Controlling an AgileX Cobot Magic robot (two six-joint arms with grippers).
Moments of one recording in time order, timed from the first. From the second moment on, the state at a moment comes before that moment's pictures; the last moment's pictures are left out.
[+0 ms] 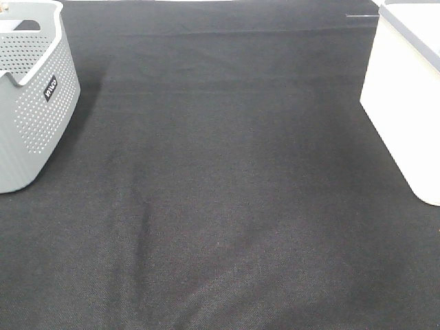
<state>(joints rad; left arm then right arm) 0.01 -0.01 -0.50 0.00 1.05 0.01 -0.26 2.08 -2.08 0.01 1.22 -0.04</state>
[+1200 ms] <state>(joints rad) 0.01 -0.01 -0.50 0.00 1.05 0.01 -0.03 0.43 -0.69 -0.03 1.10 0.06</state>
